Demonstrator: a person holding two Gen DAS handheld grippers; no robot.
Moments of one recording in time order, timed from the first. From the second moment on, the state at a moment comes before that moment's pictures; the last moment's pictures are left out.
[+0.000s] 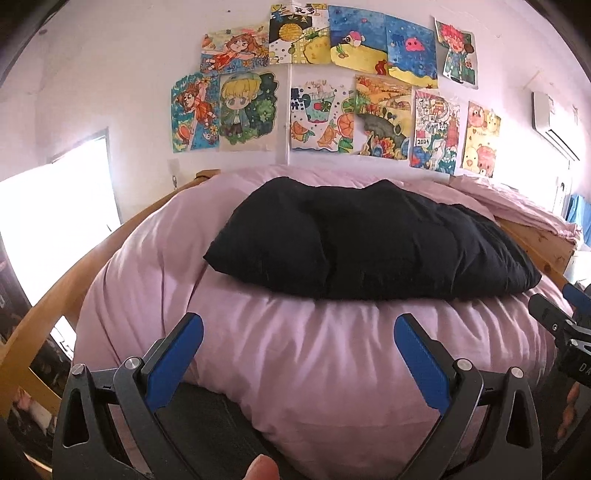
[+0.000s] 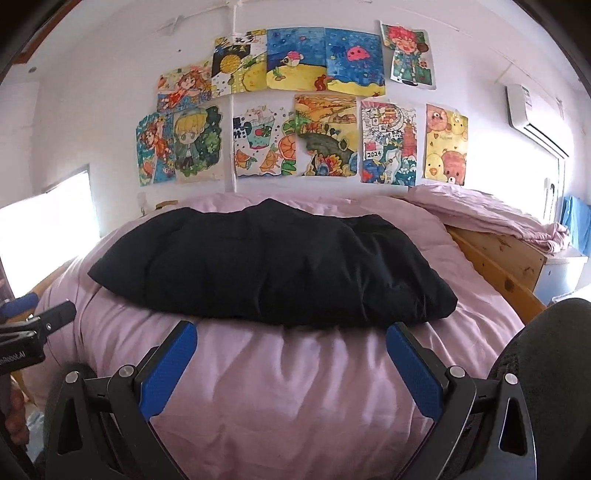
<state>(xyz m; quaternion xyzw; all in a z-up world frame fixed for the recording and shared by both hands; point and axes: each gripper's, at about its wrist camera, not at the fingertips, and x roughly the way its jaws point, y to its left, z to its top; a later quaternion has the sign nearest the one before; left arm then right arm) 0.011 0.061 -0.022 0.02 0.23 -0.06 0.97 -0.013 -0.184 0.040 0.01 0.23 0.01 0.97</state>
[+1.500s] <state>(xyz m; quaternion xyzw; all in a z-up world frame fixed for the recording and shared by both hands) 0.019 0.062 -0.033 0.03 0.24 -0.04 0.97 -0.008 -0.186 0.035 0.01 0.24 0.01 0.97</state>
